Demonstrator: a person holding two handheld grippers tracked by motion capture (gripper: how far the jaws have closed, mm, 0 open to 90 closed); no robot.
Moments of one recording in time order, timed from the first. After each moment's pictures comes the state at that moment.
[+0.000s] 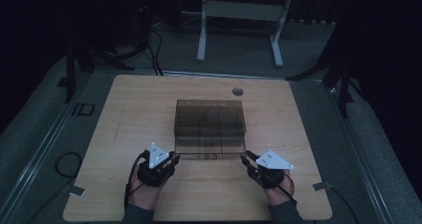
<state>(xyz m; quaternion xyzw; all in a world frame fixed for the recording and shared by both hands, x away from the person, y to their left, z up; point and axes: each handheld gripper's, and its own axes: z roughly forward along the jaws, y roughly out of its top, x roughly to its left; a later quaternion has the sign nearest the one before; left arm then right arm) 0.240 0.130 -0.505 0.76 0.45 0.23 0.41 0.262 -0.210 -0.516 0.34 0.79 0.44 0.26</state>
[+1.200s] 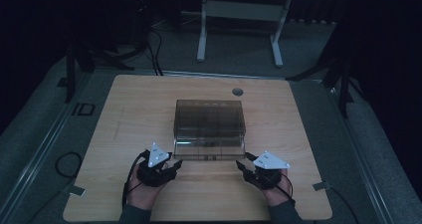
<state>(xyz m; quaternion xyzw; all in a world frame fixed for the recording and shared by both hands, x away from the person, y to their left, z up) 0.244 0.135 -0.511 0.78 0.43 0.20 0.40 0.266 -0.209 -0.528 0.33 0.80 0.44 0.23</state>
